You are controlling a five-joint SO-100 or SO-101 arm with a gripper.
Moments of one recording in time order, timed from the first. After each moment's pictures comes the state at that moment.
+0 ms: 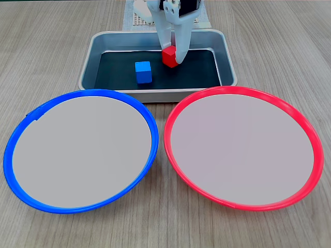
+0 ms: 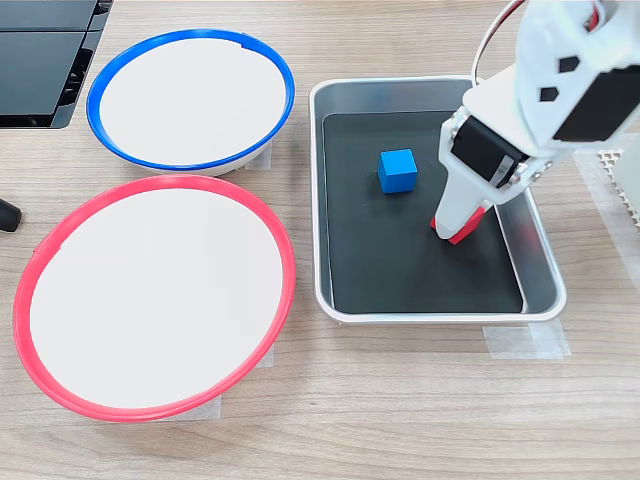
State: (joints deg) arm -2.8 117.6 140.6 60.6 -35.0
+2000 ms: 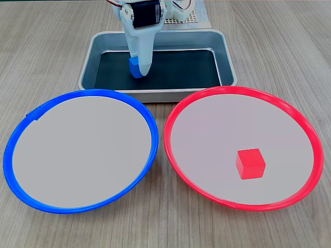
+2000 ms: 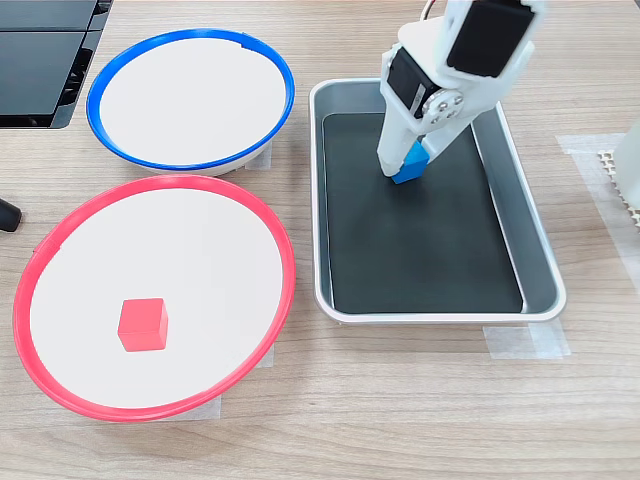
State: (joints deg) arm 13.3 103.4 127.8 57.7 -37.4
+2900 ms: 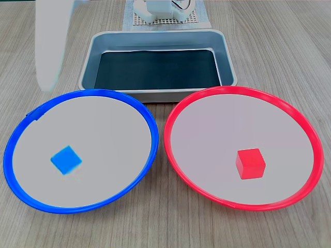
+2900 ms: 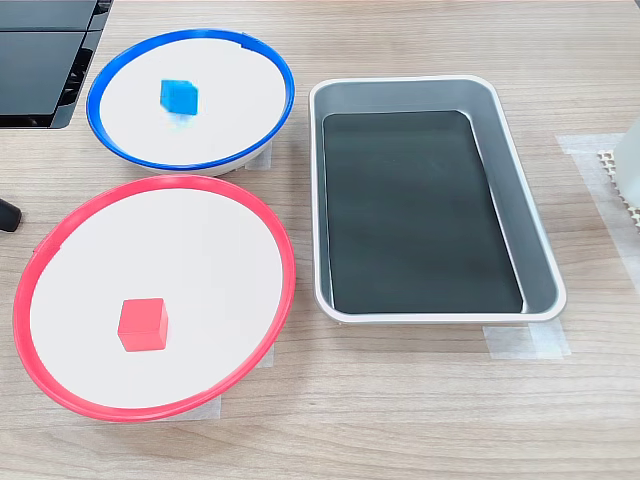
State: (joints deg) arm 16.1 79.9 78.5 46.7 -34.2
